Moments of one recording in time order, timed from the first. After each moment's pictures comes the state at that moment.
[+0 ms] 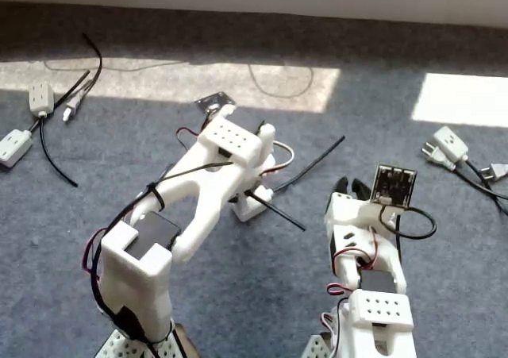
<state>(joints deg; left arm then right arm) 24.2 23.2 -2.3 81.8 61.2 1.3 -66.9 95.1 9.1 -4.0</state>
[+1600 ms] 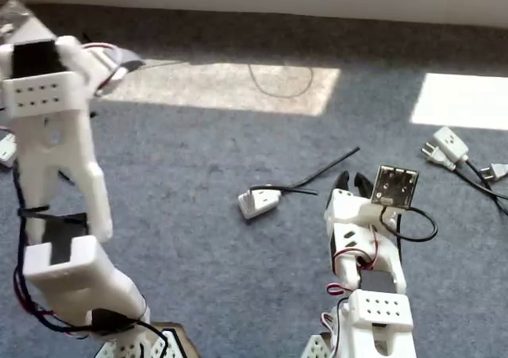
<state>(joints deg) -21.1 13.2 -36.4 99.6 41.2 1.3 -66.9 95.5 6.0 -4.0</state>
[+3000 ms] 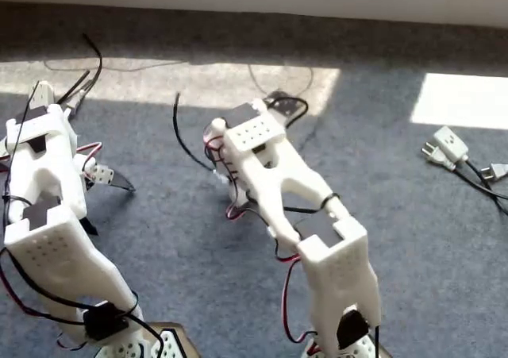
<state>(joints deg) -31.3 29.8 -3.6 99.6 39.9 -34.5 32.4 -14.5 79.9 -64.6</state>
